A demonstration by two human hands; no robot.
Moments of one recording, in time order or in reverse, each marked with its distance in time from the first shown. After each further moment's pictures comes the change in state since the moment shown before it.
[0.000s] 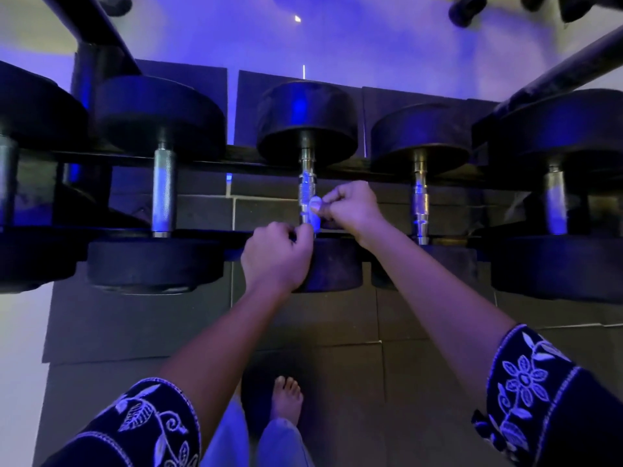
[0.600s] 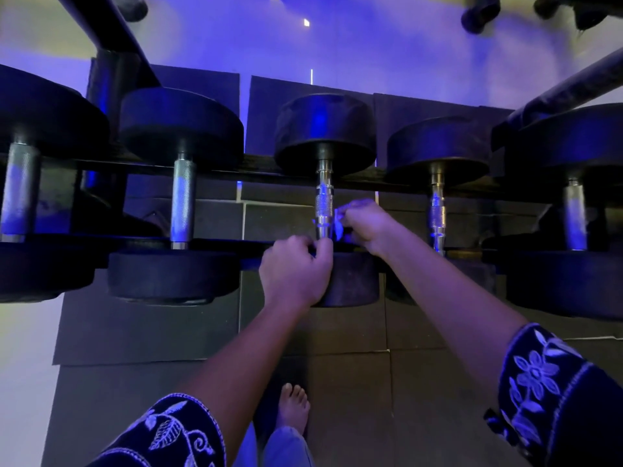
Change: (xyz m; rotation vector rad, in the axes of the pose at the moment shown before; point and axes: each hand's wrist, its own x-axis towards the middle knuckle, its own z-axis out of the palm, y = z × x) left_hand 0.000 0.002 -0.003 0.054 -0.027 -0.025; right_hand 0.009 -0.007 0.007 0.222 -0.143 0.223
